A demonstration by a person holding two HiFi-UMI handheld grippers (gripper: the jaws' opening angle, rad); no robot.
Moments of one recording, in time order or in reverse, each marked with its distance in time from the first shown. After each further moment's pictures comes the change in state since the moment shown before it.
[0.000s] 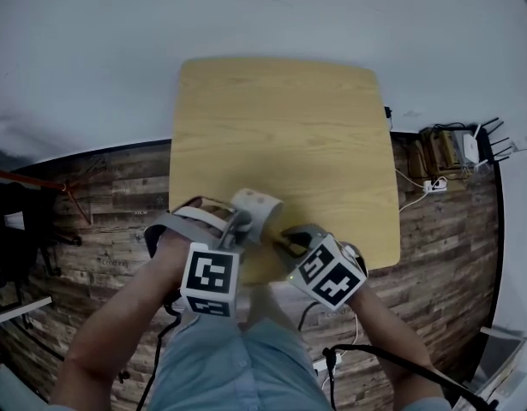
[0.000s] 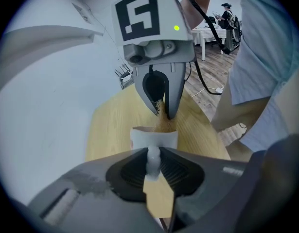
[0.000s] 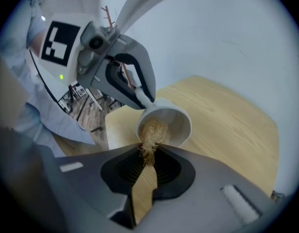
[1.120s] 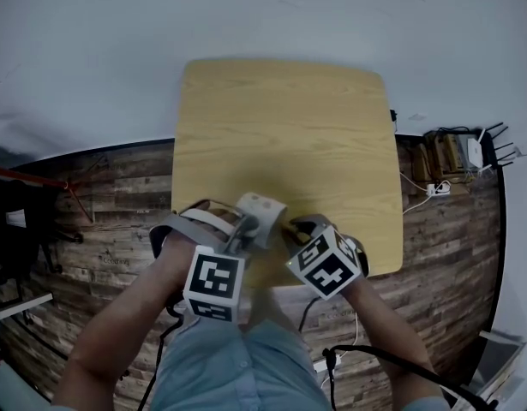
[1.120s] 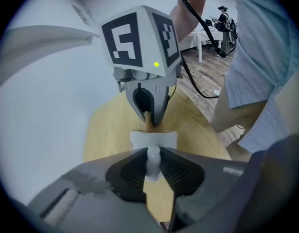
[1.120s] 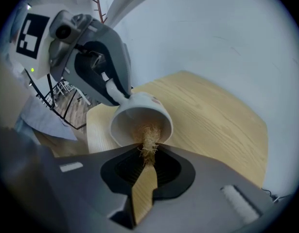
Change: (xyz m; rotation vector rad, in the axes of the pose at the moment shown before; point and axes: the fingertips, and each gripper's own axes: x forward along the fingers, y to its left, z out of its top) left arm 0.003 0.005 0.007 0.012 -0.038 -0.026; right arm 0.013 -0.044 -0.003 0.013 0.069 -0.124
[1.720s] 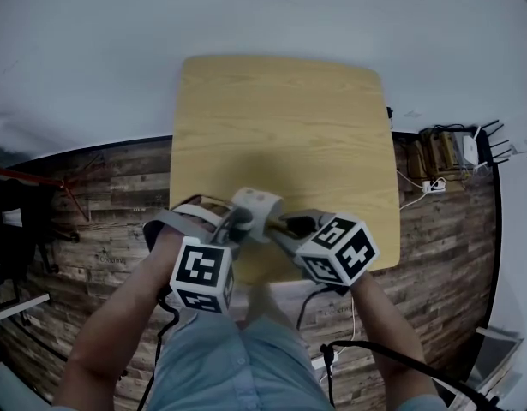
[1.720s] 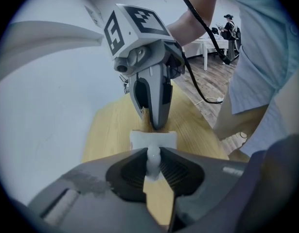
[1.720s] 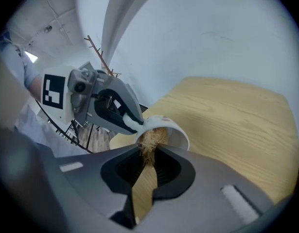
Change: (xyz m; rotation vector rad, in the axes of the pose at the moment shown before) left arm -0.004 -0.004 -0.006 -0.100 -0.082 0.004; right arm -0.023 0.024 0.039 0.222 -0.189 0.265
